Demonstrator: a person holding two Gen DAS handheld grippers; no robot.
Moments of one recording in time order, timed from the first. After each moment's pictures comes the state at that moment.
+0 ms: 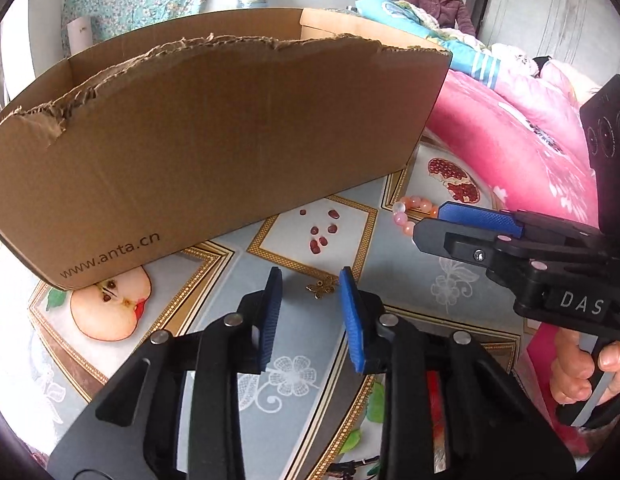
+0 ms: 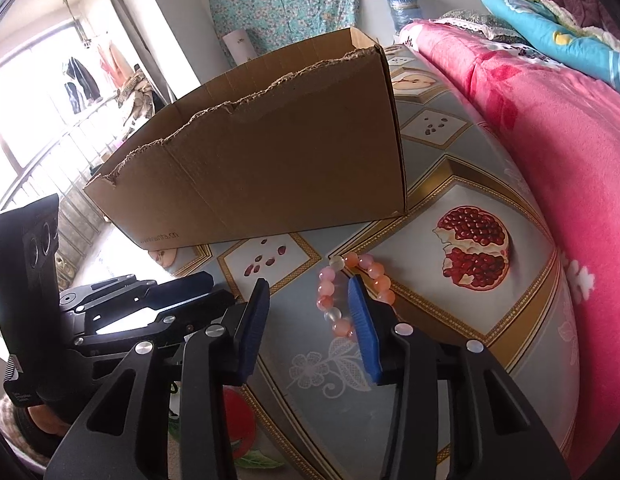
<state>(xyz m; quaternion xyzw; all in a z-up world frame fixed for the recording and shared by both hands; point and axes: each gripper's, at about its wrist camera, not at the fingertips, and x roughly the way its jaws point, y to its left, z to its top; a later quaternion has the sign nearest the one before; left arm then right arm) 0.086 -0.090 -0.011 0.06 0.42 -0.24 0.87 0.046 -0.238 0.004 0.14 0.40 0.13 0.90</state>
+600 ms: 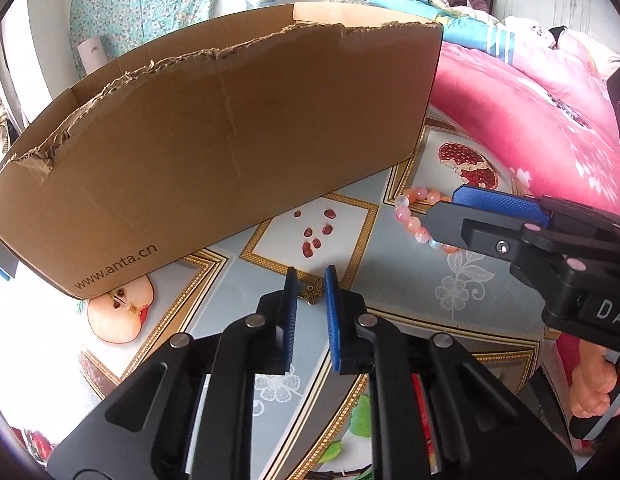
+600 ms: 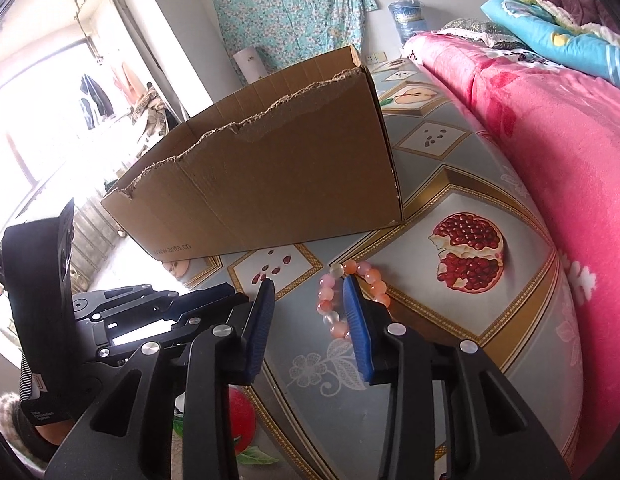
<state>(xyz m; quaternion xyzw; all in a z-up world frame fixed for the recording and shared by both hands) 0.085 -0.116 -0.006 0.11 0.42 -0.19 0.88 0.033 -0.248 0.007 0.16 0.37 0.14 0.91</state>
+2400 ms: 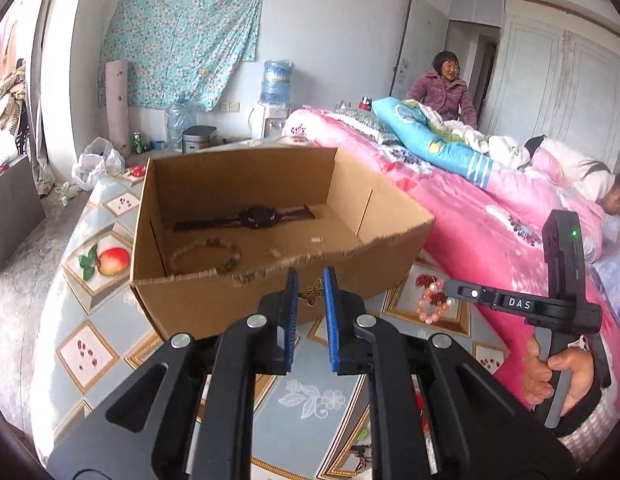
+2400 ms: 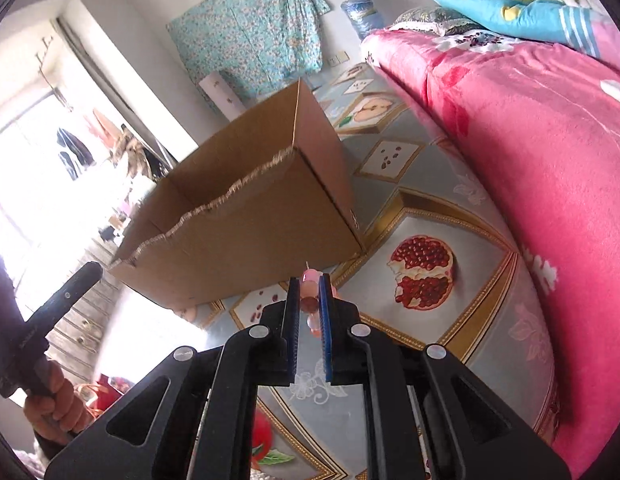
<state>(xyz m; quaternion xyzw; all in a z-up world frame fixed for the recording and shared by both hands) 0.074 -0.006 0.112 -0.02 0.29 -0.24 0.93 0.040 -0.296 0.038 0.26 0.36 0.11 0.89</state>
